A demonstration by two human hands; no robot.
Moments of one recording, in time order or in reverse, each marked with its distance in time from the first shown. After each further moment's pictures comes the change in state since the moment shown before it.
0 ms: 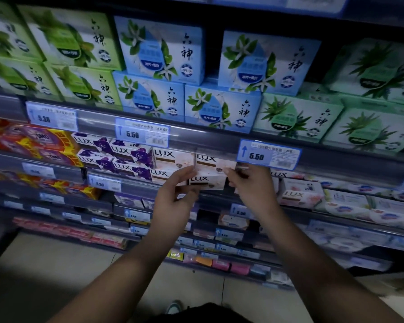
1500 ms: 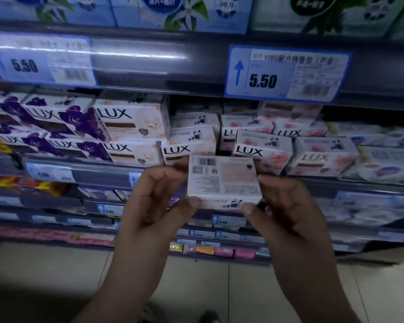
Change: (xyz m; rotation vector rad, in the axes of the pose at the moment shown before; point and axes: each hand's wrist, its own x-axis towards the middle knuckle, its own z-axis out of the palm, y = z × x) left_hand -0.028 -0.048 0.010 -0.405 -0.268 0.129; right_hand -0.109 0.058 -0.006 0.510 0.068 -0.069
